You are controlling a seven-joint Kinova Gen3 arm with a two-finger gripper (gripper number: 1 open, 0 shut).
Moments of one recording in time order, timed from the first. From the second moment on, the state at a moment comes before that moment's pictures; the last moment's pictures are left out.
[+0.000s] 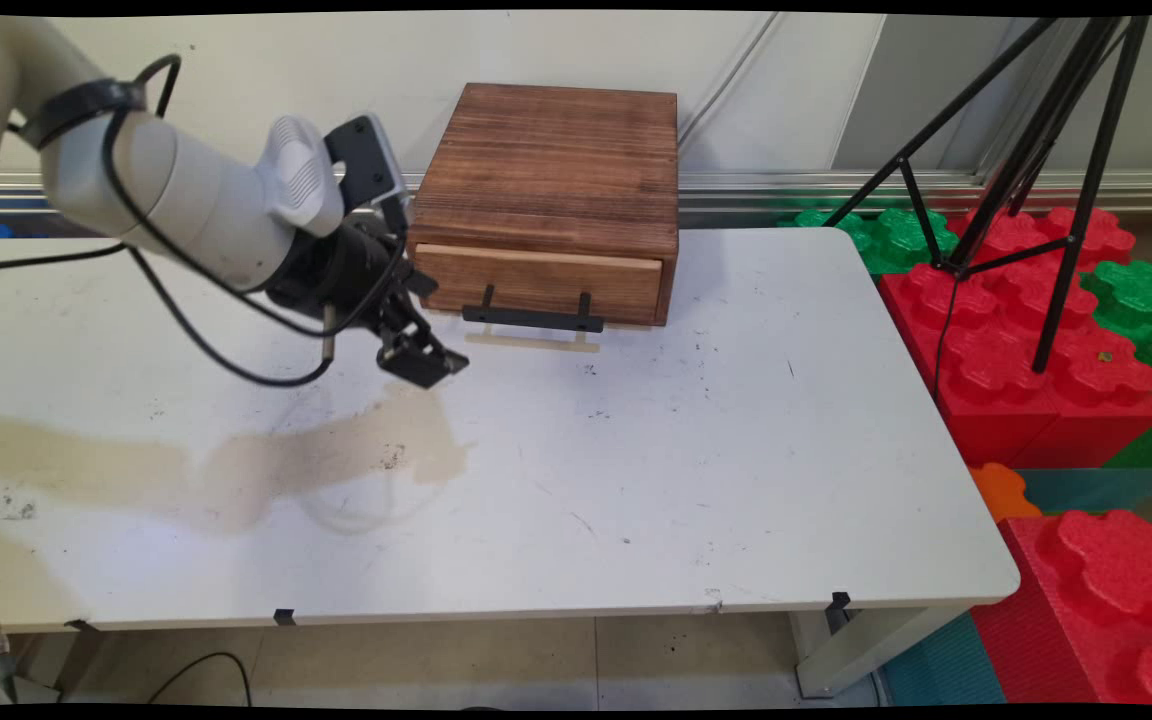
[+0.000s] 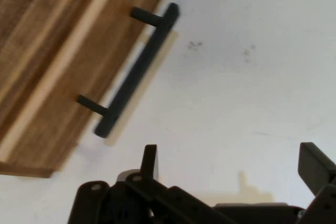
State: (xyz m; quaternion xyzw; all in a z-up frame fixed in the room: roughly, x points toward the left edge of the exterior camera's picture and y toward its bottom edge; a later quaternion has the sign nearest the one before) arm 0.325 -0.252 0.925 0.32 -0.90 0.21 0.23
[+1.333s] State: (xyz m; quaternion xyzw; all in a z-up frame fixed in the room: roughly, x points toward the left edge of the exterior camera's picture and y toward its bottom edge) arm 0.339 -0.200 0.906 0.27 -0.91 0.16 0.25
